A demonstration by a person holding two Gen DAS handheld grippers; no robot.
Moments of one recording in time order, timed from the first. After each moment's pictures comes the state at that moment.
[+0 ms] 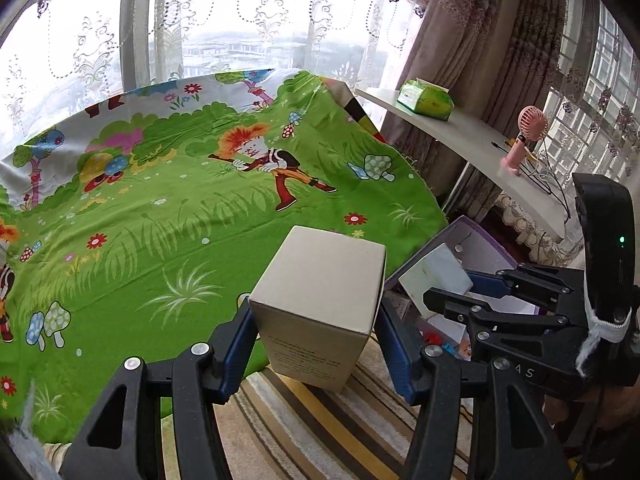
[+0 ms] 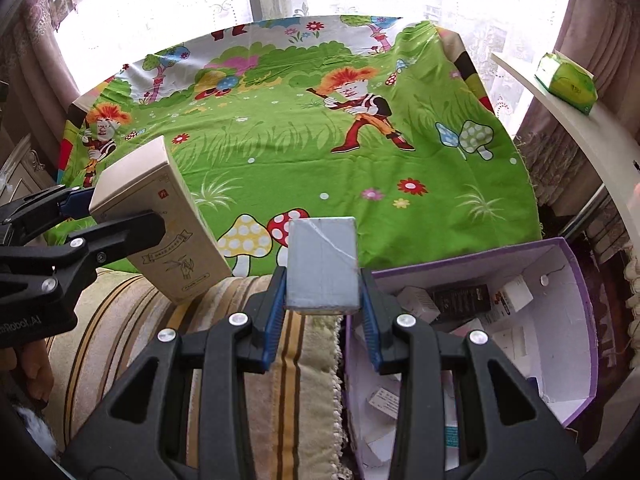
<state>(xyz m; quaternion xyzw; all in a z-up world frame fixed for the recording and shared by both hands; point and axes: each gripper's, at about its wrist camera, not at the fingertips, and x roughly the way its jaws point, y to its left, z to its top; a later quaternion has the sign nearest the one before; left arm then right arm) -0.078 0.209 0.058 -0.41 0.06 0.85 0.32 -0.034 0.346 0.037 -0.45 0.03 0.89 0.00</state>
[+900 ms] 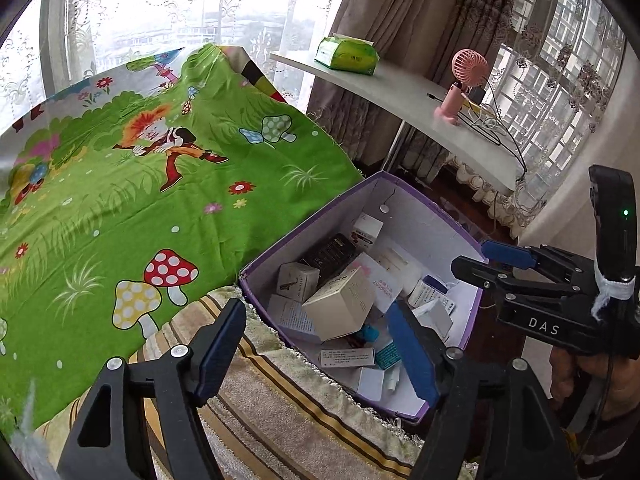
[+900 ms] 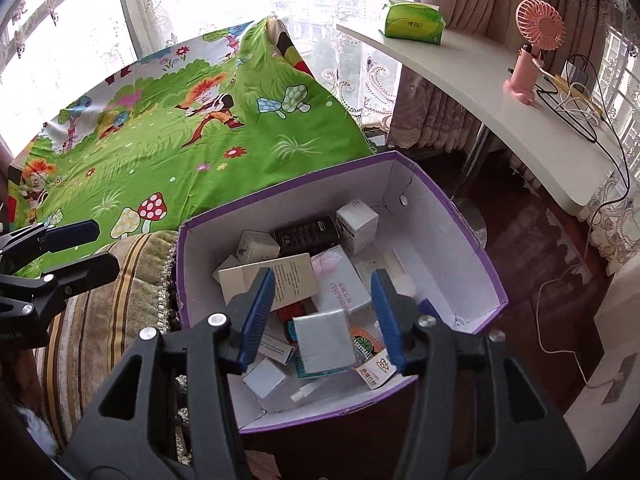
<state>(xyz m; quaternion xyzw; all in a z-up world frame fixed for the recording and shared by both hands) -0.024 0.298 0.043 -0.44 0.10 0.80 0.39 0.066 0.464 0.040 -0.44 0.09 0.88 0.14</state>
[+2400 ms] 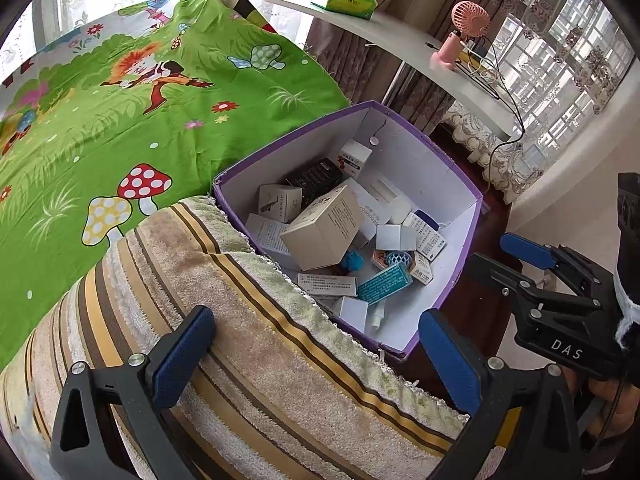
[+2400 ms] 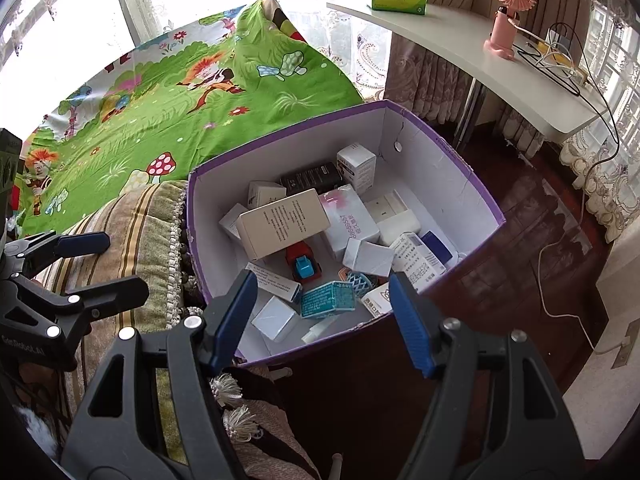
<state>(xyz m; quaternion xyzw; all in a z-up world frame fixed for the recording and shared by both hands) 0.010 0.290 0.005 -0.52 0.10 0.75 0.39 0.119 0.438 0.022 -0.46 0.11 0.87 0.15</state>
